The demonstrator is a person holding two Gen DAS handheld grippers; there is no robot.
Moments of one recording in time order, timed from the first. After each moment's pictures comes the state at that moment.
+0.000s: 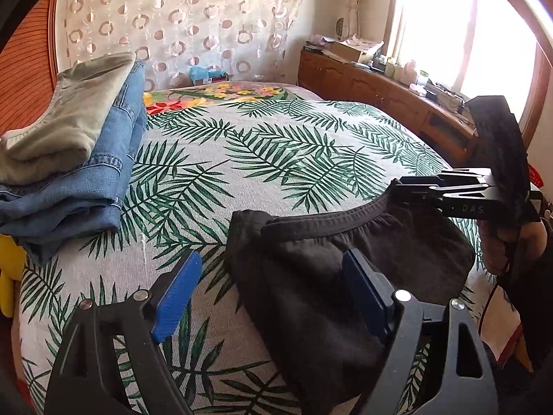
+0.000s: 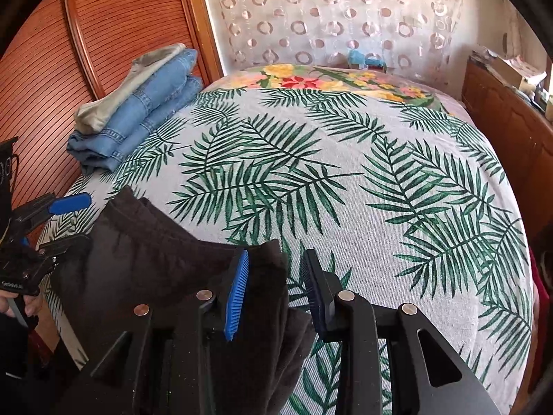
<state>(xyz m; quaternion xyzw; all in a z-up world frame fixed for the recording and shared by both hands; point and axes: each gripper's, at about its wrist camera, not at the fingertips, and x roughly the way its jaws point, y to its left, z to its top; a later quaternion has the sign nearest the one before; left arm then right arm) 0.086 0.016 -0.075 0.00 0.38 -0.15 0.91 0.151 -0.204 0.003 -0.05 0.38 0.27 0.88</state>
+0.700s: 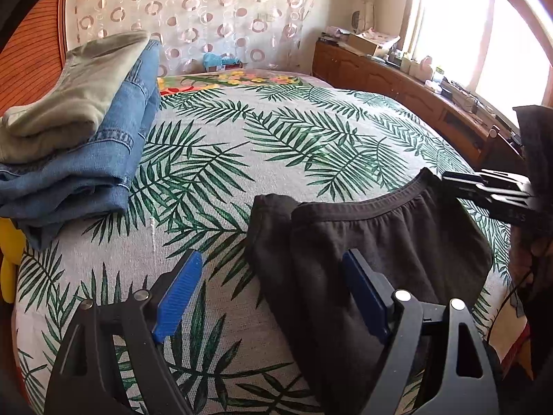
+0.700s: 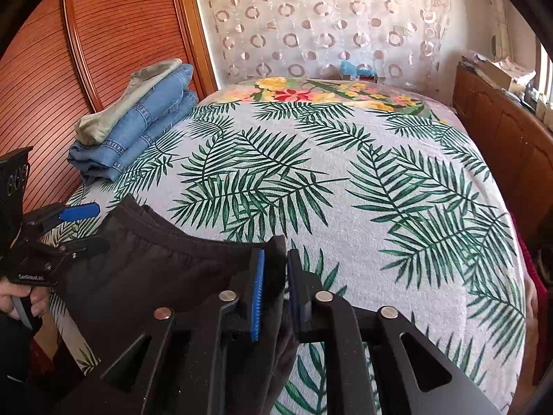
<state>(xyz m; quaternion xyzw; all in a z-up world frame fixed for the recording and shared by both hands) 0.099 0.025 -0.092 -0.01 0.40 -0.12 0.91 0.134 -0.217 0.007 -0.04 0.36 0.25 0.90</state>
